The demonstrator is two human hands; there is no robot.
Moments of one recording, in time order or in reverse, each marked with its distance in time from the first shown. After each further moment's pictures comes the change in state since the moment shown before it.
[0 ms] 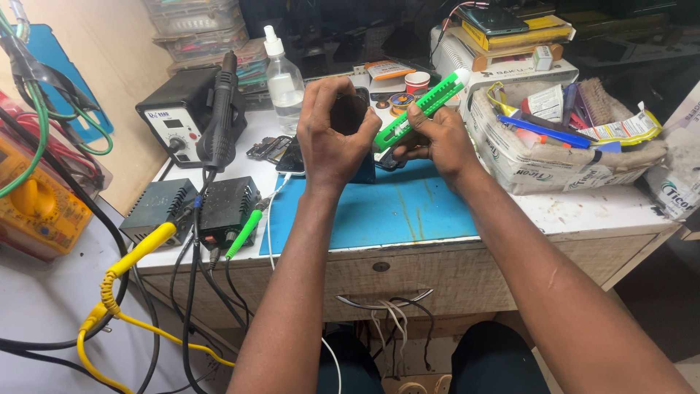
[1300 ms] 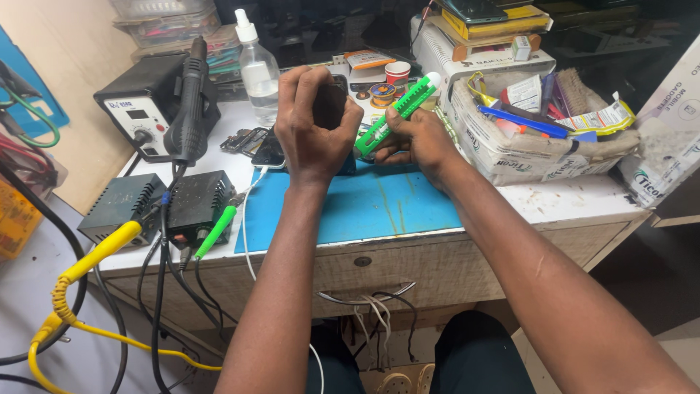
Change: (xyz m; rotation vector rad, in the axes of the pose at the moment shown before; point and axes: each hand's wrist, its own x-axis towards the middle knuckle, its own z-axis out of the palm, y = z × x) left_hand -0.009 -0.004 0.010 0.106 0.104 0.082; right_hand -0.002 0.011 -0.006 -0.017 -0.006 0.192
